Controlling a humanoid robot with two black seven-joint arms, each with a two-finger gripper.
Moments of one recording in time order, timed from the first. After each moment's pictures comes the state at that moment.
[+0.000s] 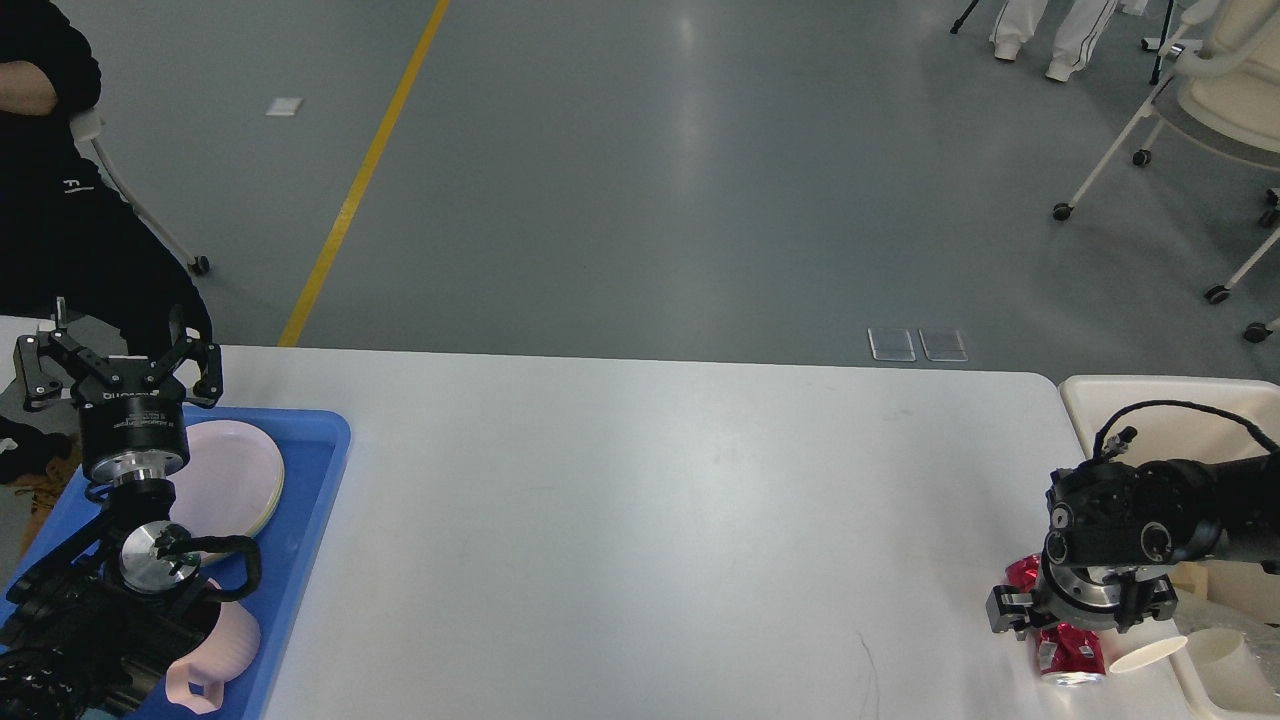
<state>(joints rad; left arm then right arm) -0.57 0.26 -1.02 -0.35 -0.15 -0.62 -0.72 1.26 -0.43 -0.94 1.16 -0.54 0.32 -0.48</state>
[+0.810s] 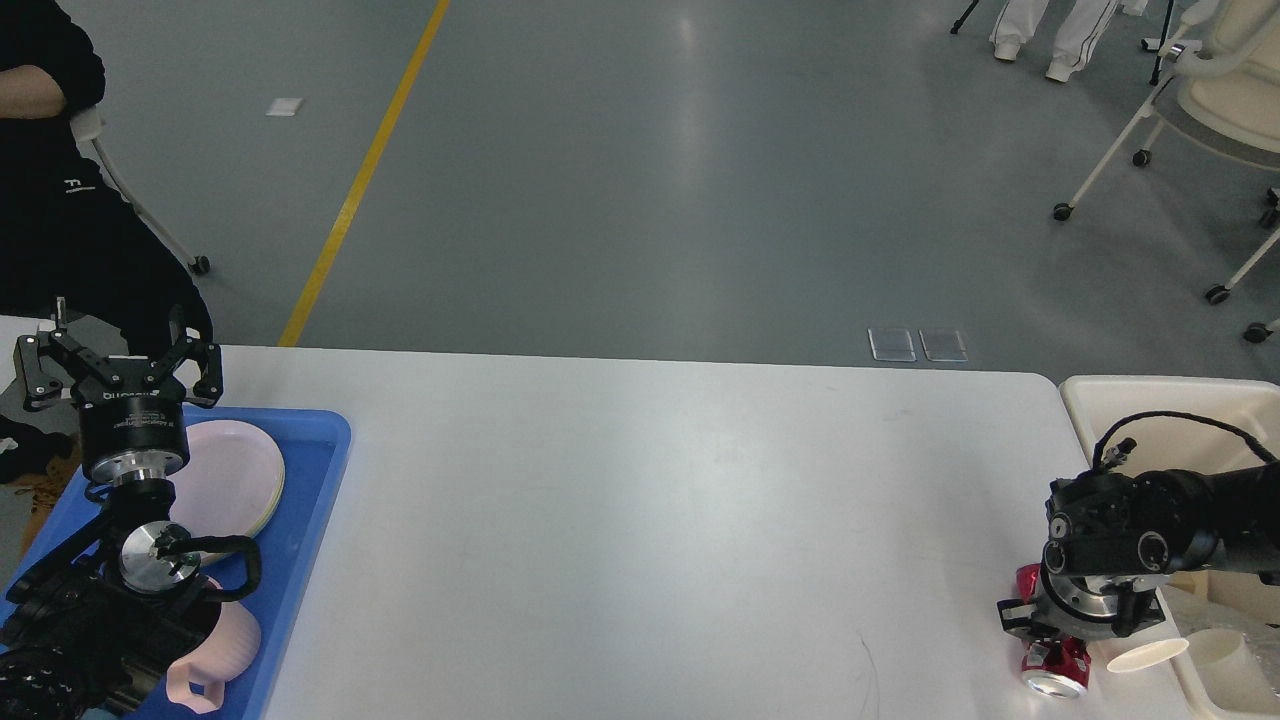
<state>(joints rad) -0.57 0.26 -1.02 -0.35 -0.15 -0.62 -0.72 1.24 -0.43 -0.93 1.16 -0.53 0.31 -0.48</state>
